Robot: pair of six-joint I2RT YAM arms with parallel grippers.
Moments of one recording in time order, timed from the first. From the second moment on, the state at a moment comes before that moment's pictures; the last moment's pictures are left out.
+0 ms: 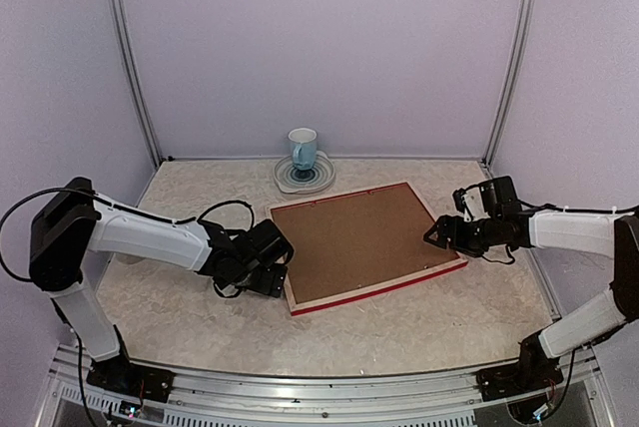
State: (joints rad) left arm -0.94 1.72 0.96 -0.43 -0.48 -0.60; right arm 0.25 1.36 0.68 -0.16 -0.33 0.41
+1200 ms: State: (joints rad) left arm -0.73 1.73 0.99 -0.22 -0.29 -0.60; right arm 0.24 1.60 0.84 -0.14 -0.31 0.40
